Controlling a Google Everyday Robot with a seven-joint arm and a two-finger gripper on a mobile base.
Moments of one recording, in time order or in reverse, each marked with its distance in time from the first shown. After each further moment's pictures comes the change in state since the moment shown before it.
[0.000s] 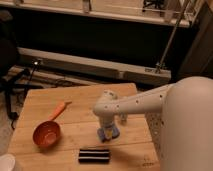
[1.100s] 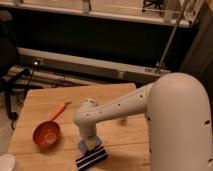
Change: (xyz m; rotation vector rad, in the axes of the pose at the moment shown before) arm -0.122 0.026 0.003 -0.037 -0.121 -0.287
